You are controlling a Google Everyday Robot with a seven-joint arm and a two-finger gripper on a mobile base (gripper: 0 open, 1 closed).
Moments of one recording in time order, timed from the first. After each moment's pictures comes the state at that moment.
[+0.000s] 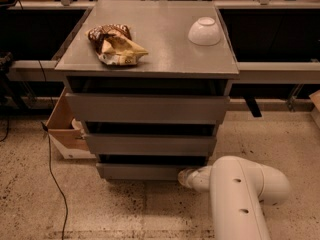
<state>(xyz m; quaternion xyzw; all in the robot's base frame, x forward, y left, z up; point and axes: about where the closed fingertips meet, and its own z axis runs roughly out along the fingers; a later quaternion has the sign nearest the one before) 0.692 -0.131 0.149 -0.73 0.62 -0.08 0.29</state>
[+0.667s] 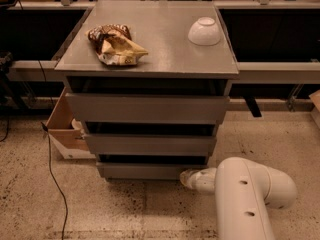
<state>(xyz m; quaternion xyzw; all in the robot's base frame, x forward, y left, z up) 0.686 -0.140 0.155 -0.72 0.62 -0.09 0.31</state>
